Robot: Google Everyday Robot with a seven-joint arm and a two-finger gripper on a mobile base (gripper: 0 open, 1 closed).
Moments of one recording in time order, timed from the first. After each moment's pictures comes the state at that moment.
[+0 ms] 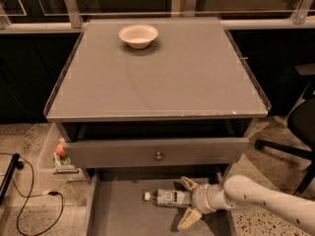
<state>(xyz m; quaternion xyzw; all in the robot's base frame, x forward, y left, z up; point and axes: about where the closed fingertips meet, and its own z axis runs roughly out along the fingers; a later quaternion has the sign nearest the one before) 0.457 -0.113 0.391 -0.59 0.70 0.22 0.32</state>
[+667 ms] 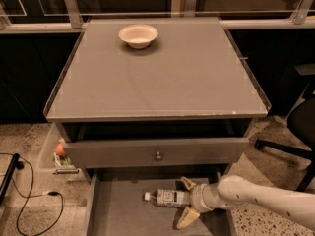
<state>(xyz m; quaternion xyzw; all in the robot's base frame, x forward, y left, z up) 0.467 -0.116 0.369 -0.60 0.72 0.18 0.30</state>
